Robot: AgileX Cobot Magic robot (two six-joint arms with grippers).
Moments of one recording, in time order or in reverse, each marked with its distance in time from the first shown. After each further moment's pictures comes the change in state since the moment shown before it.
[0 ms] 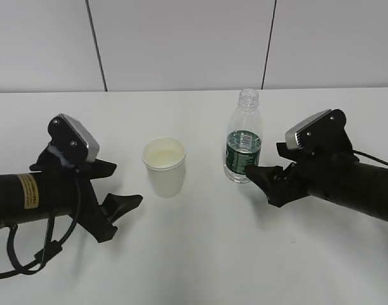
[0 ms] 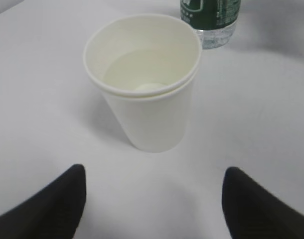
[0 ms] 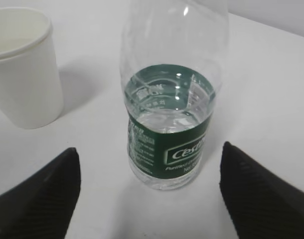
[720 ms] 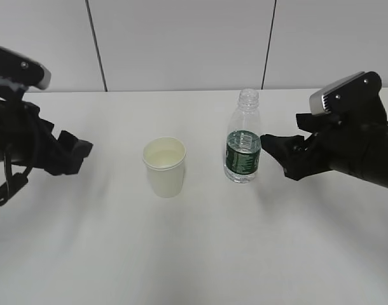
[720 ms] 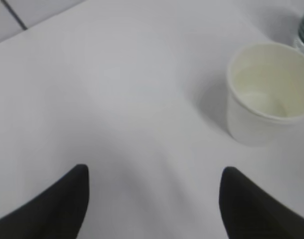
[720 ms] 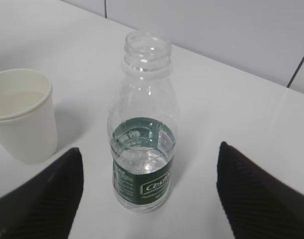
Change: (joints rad) left arm 0.000 -0.358 -0.133 0.357 0.660 -0.670; right arm 0.000 -0.268 0.023 -0.004 0.188 0.073
